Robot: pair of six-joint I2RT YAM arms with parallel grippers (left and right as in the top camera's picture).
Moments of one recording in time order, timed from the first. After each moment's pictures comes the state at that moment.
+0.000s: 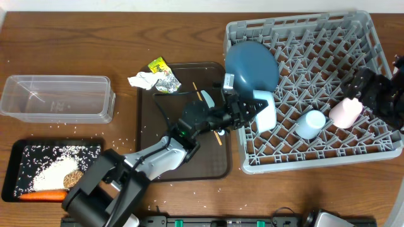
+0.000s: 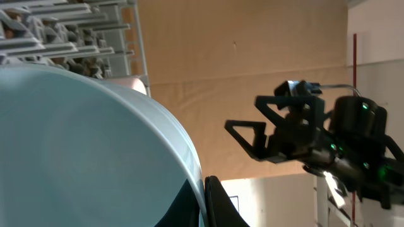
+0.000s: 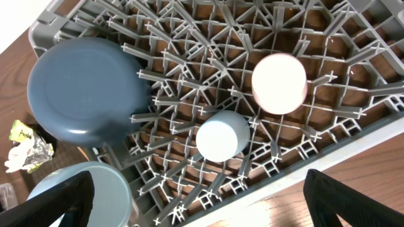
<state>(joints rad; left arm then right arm) -0.68 1.68 0.71 1.05 0.60 -1.54 -0.36 1.37 1.62 -1.34 -0.24 0.26</state>
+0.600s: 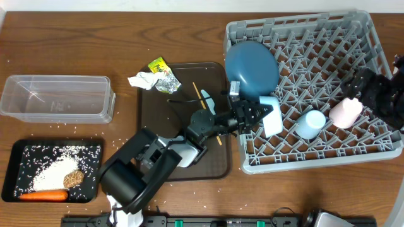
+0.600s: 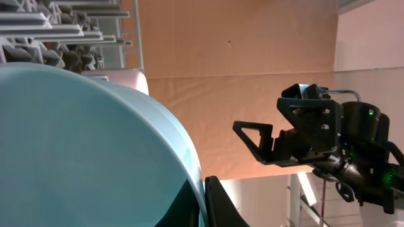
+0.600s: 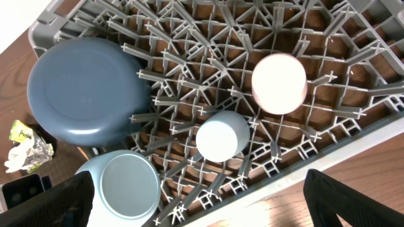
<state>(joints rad) -0.72 1.93 0.71 1.40 0.57 -1.67 -0.36 1.37 1.62 -1.34 -0.24 0.26</state>
